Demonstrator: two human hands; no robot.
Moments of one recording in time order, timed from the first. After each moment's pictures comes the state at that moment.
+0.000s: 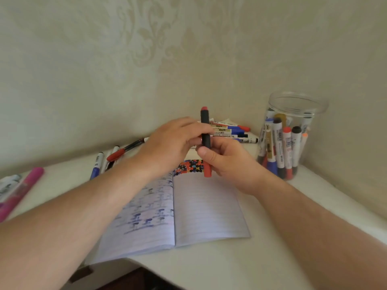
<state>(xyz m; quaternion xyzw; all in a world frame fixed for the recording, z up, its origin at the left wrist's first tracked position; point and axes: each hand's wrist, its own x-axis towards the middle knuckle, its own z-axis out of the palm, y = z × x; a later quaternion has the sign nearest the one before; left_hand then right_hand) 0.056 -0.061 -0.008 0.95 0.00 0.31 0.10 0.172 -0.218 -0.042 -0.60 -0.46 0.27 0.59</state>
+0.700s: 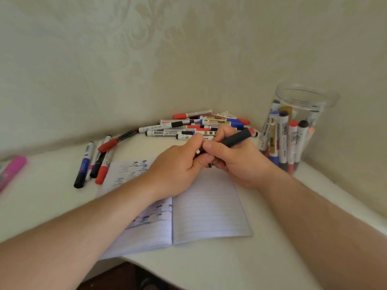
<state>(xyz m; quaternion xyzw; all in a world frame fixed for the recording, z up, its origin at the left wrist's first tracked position) 0.045 -0.088 -0.053 0.94 0.06 0.20 0.26 0.175 -0.219 -0.042 -0.55 -0.41 0.31 0.66</state>
